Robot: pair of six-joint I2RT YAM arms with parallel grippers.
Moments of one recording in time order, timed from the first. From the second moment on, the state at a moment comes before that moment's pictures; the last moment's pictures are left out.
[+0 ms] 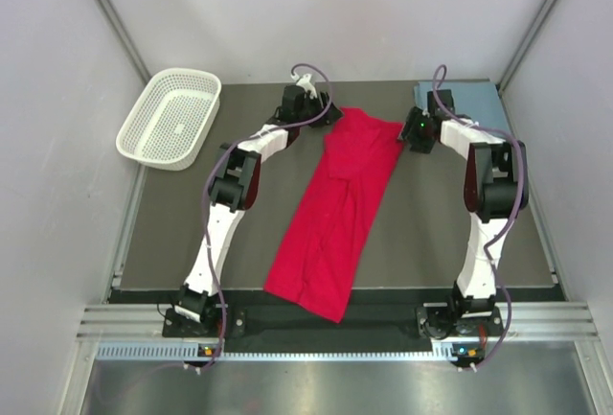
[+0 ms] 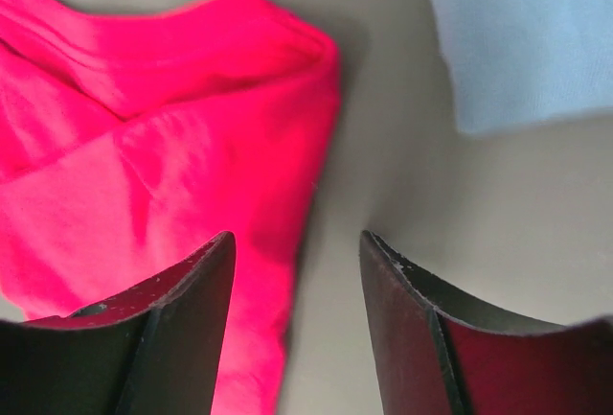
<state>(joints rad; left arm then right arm) -0.37 2.65 2.13 0.16 0.38 -0.53 0.06 2.09 1.50 -0.32 -0.15 0.49</state>
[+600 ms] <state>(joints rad) -0.37 2.76 2.17 0.35 0.40 -0.80 0.06 2.24 1.66 -0.22 -0.17 0.60</state>
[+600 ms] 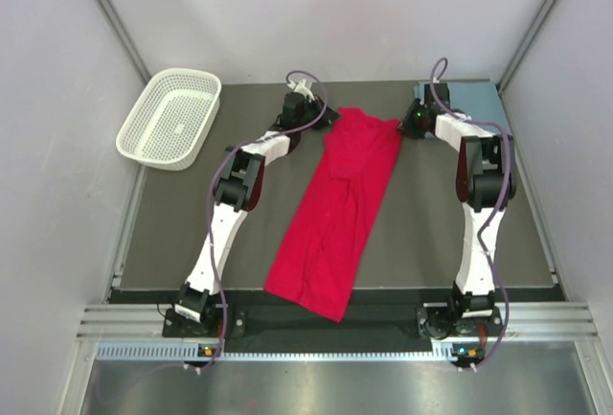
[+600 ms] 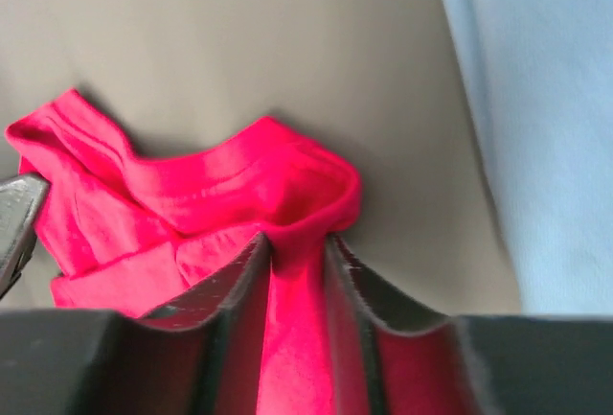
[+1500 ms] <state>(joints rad) -0.25 2.55 2.06 0.20 0.26 -0.56 0.16 2.54 2.26 -0.32 -0.19 0.57</state>
